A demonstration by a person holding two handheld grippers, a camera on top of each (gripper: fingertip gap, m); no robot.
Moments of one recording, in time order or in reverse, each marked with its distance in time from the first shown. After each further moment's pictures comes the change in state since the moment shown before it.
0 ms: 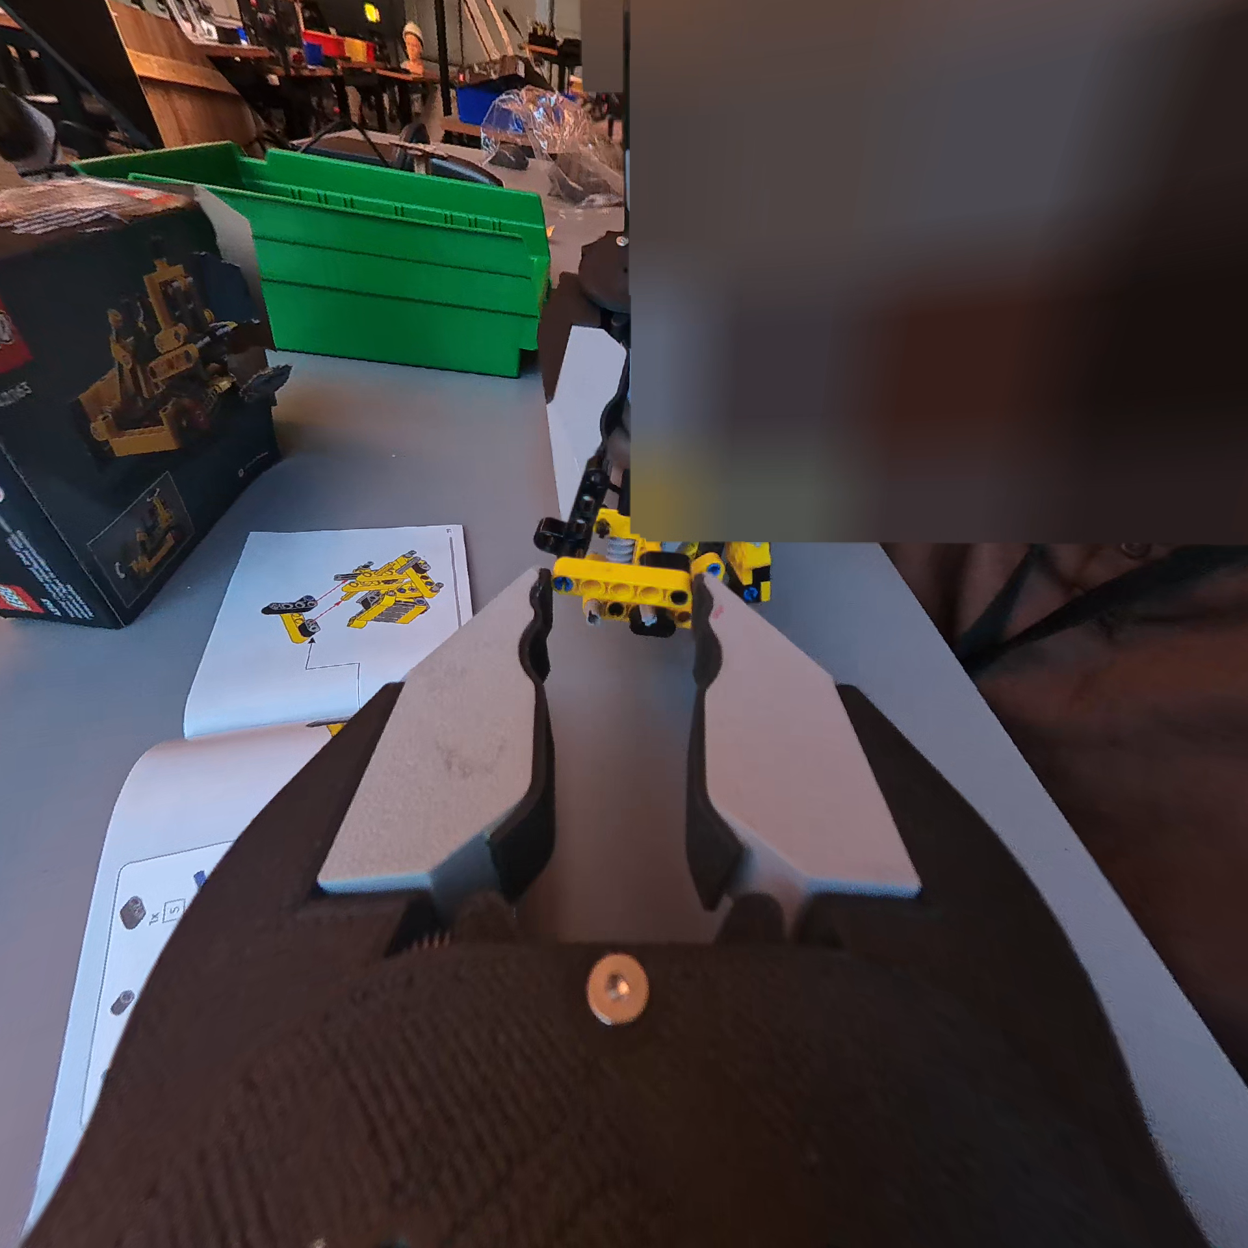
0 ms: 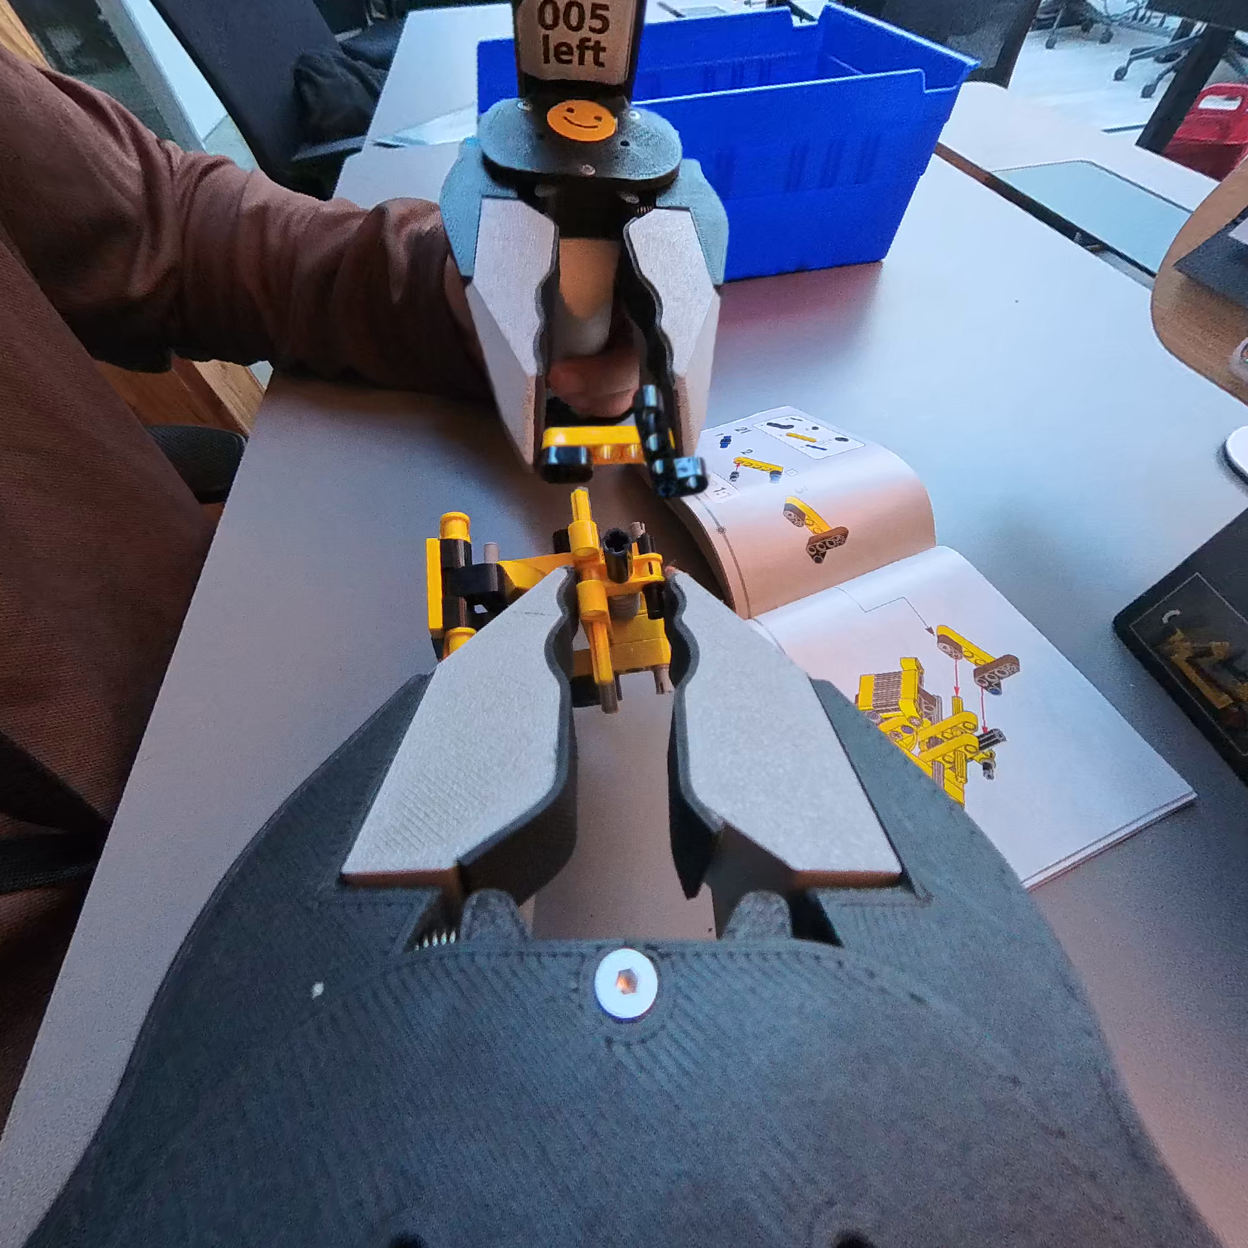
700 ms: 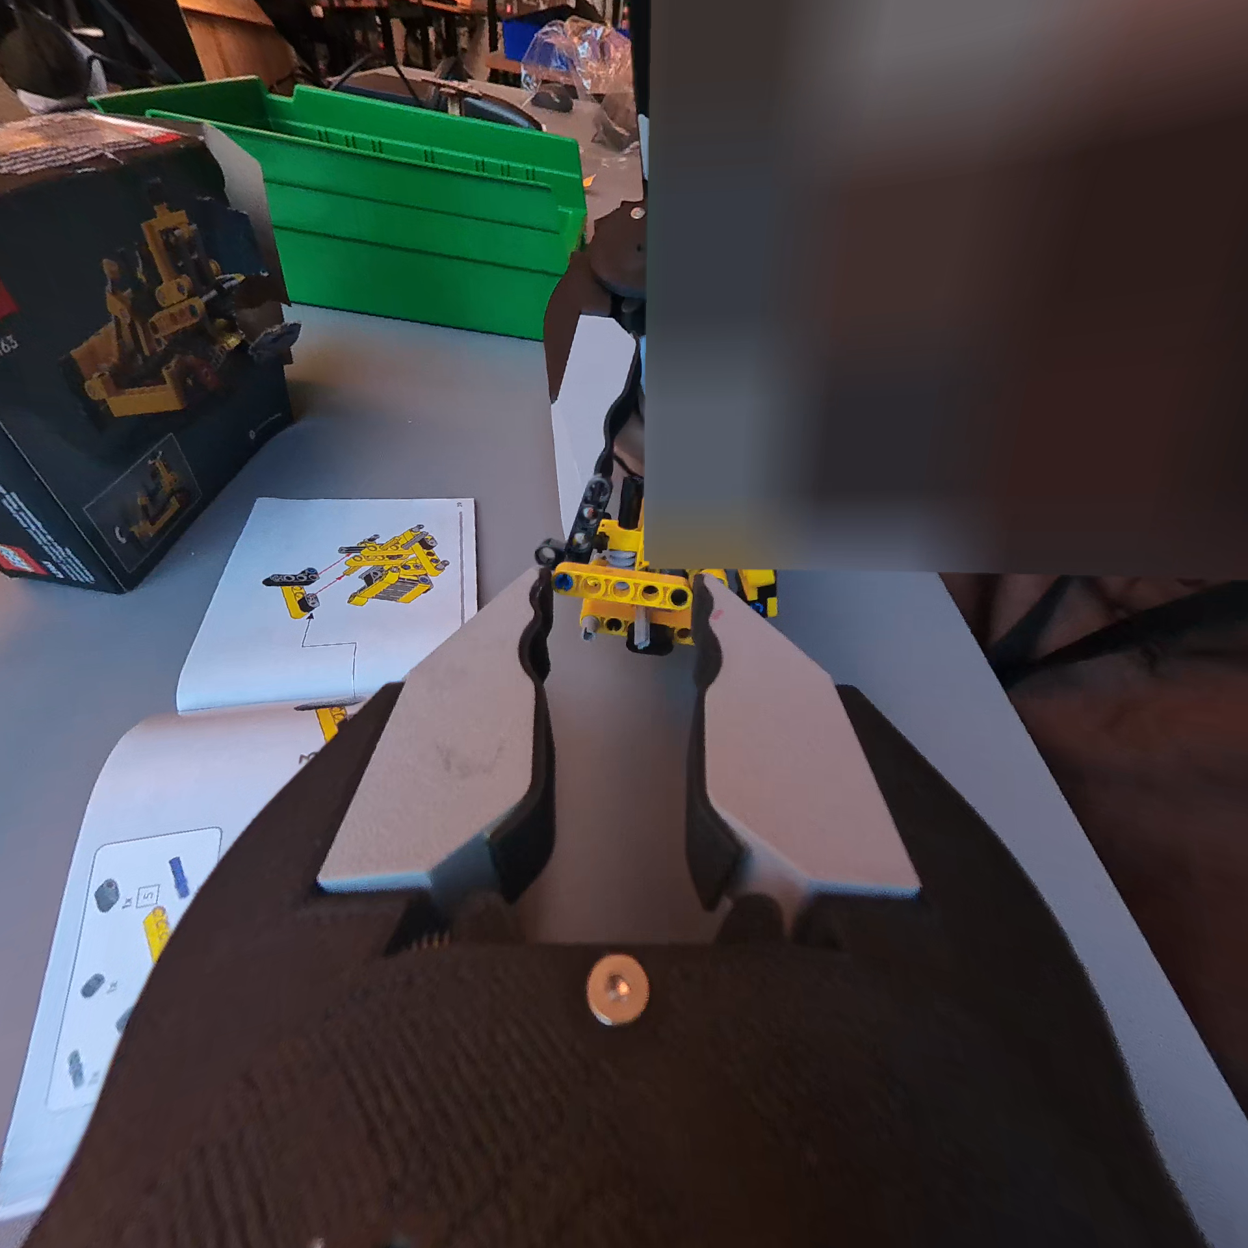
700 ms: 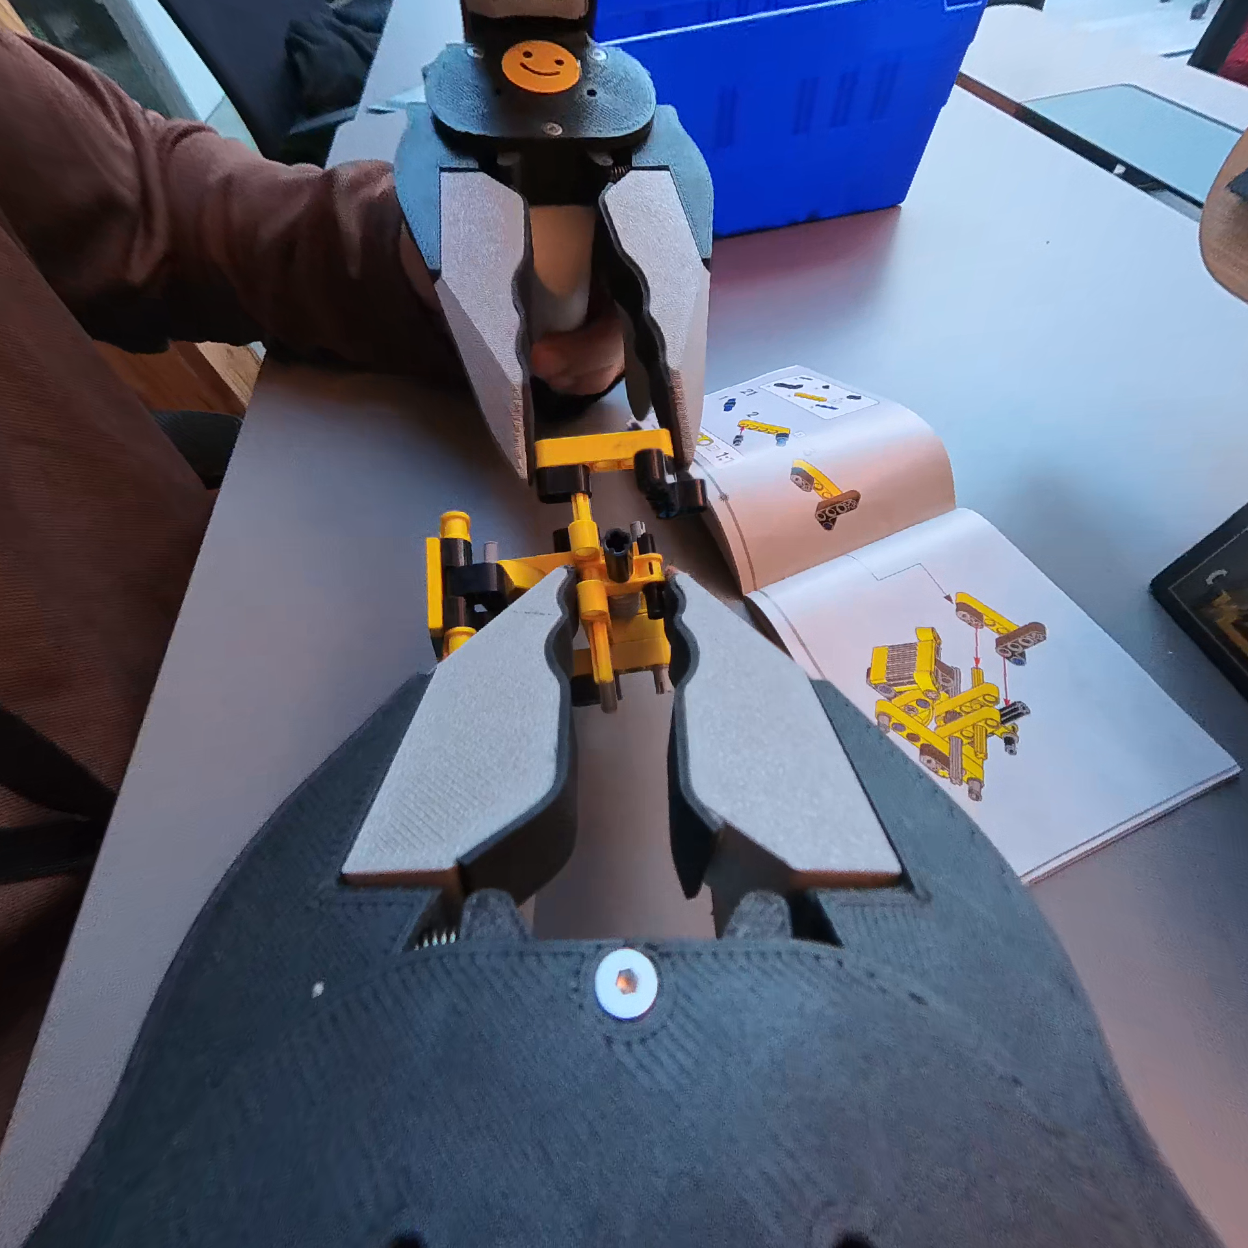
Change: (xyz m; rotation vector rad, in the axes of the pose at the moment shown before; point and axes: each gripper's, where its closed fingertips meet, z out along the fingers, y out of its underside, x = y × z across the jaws) left arm -0.002 0.007 0.012 -0.057 -0.073 -0.019; right arm 0.001 0.011 0.004 -0.037 -0.018 0.038
